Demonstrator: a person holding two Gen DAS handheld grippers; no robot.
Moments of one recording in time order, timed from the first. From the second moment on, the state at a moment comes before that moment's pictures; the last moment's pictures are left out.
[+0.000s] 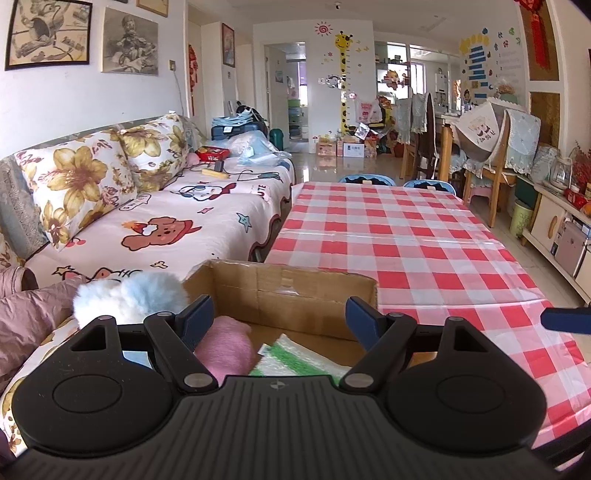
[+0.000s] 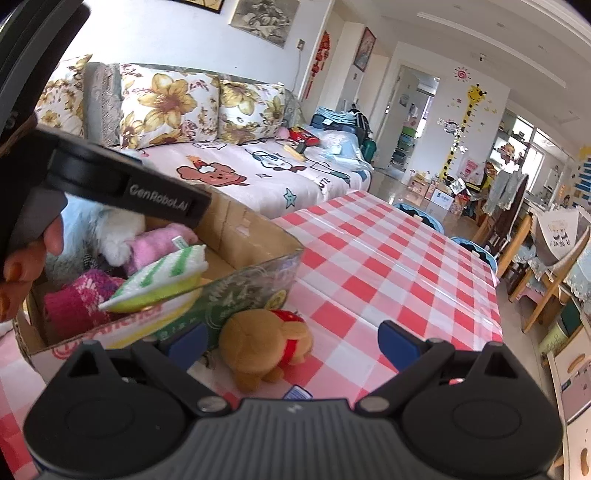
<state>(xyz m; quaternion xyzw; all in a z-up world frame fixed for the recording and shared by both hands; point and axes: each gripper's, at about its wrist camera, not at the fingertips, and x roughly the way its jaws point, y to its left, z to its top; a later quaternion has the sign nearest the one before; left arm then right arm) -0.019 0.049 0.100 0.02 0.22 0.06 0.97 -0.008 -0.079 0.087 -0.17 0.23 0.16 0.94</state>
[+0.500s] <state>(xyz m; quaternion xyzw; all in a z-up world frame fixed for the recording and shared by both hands) -0.022 0.043 0.095 0.05 0.23 0.03 0.97 -0.008 -0.125 0.086 -0.12 0.24 0.14 0.95</state>
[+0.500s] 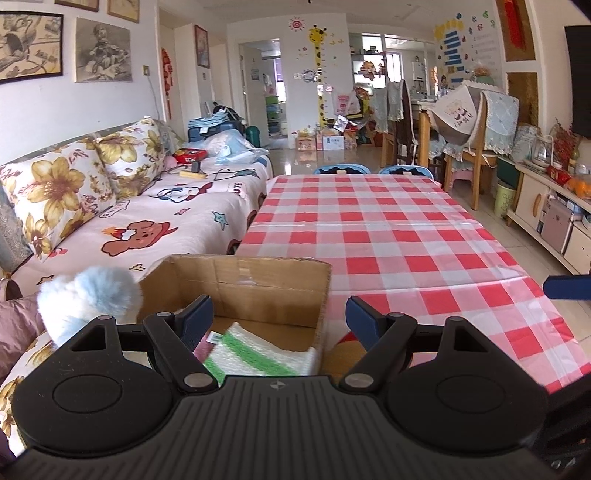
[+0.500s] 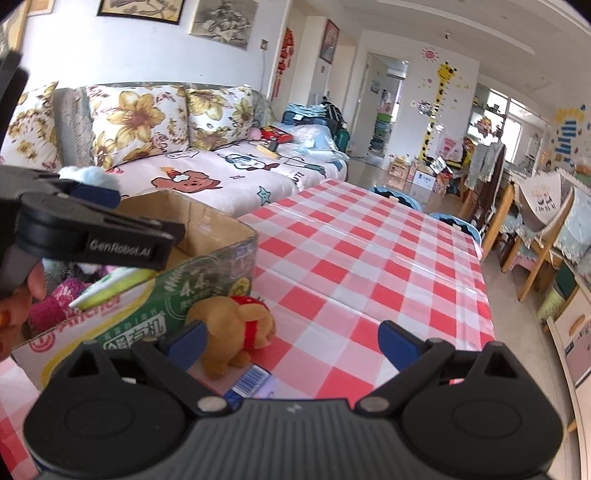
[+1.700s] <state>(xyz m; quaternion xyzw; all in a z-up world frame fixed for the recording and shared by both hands) -0.073 0.015 0.062 0.10 0.24 -0.08 0.96 0.013 -0.235 0.058 0.13 0.32 0.09 0.94</state>
